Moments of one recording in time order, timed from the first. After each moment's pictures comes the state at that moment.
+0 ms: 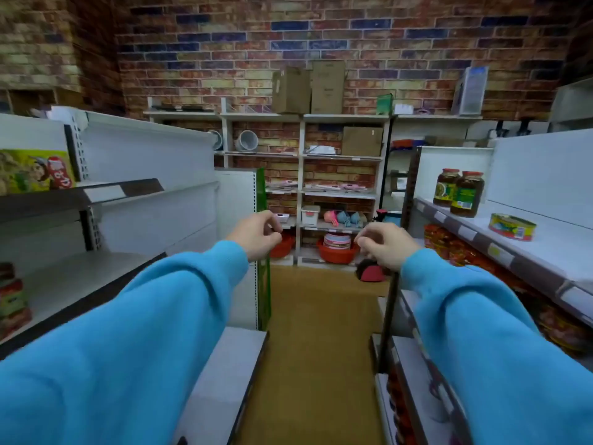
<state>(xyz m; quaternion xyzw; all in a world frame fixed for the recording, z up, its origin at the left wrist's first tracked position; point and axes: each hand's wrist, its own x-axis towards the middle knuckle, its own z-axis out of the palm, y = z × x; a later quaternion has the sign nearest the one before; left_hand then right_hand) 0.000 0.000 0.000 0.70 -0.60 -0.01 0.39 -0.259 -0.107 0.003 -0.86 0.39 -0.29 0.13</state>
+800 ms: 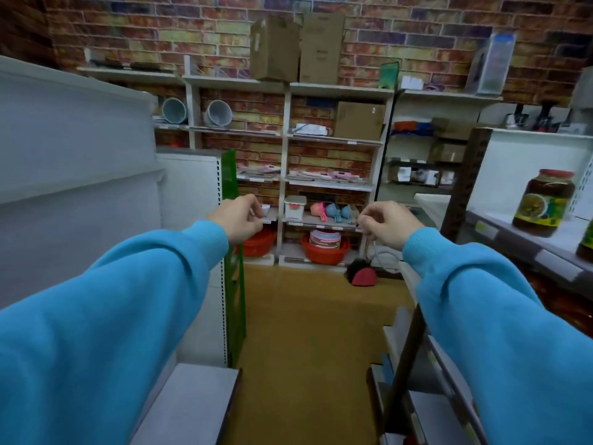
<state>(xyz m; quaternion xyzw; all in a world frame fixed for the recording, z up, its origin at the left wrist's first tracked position) 0.249 -0.466 -0.002 0.73 -0.61 0.02 0.30 -0.045 -0.562 0.018 -0.85 0.43 -0.28 0.10</state>
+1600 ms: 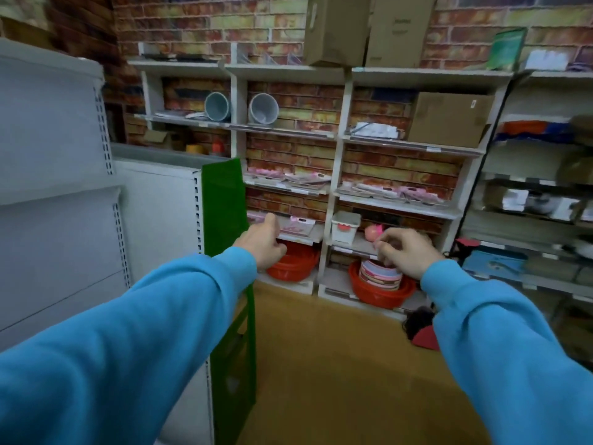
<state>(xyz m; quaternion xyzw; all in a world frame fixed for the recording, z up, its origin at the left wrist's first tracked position) 0.426 -0.976 -0.033 0.82 -0.51 0.03 0.27 0.178 -1.127 -0.013 -0.88 0.34 -0.25 0.20</state>
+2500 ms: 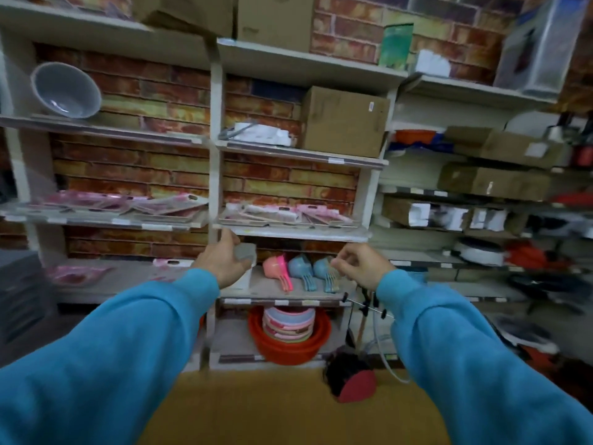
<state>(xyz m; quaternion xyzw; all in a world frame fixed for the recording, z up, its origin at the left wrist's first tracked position) 0.599 -1.651 -0.046 0.74 -0.58 -0.07 0.33 0.312 -1.724 -0.026 -0.82 0.49 -0.25 0.13</state>
